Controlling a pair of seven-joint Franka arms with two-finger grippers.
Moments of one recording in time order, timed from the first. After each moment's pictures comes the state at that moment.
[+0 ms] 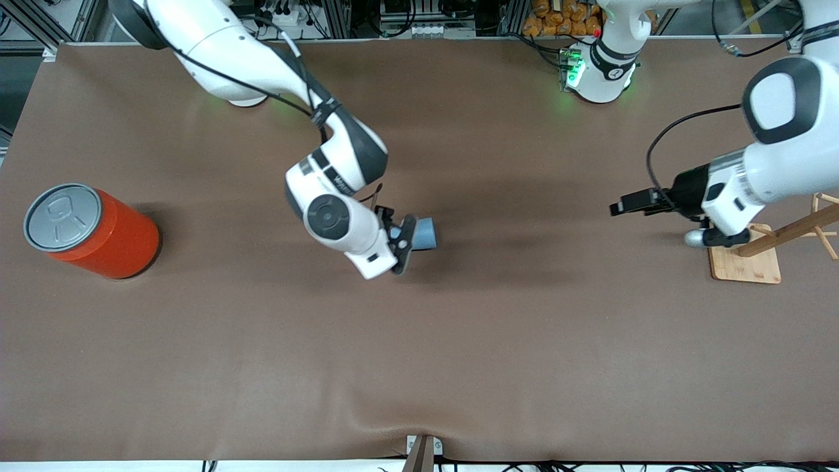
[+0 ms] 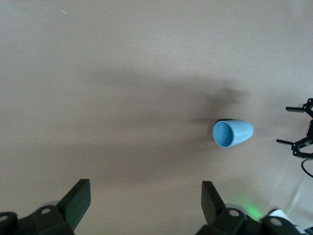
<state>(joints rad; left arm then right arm) 0.04 0.10 -0.13 -1.92 -0.52 1.88 -0.05 0.39 0.71 0.22 -1.41 0.10 2.03 -0.69</state>
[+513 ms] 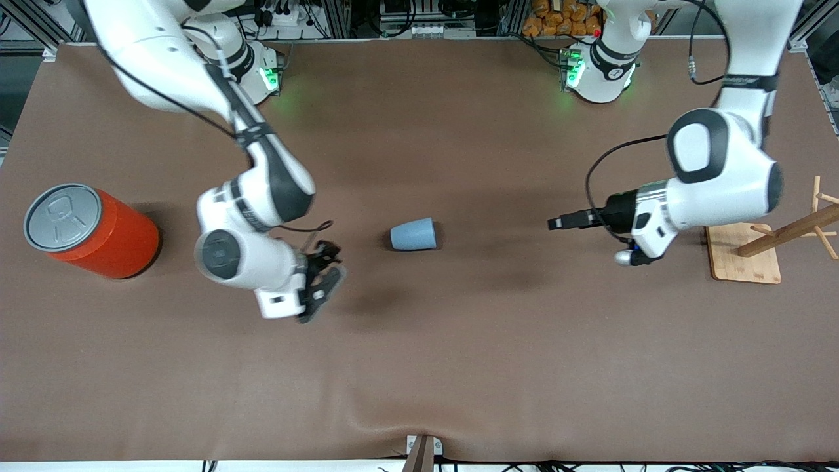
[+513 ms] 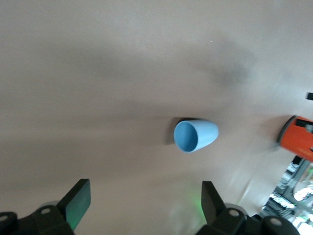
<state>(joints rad) 0.04 0.23 -0.26 -2.02 -0.76 2.09 -0.05 0.17 0.65 0.22 -1.40 0.10 1.97 -0.55</state>
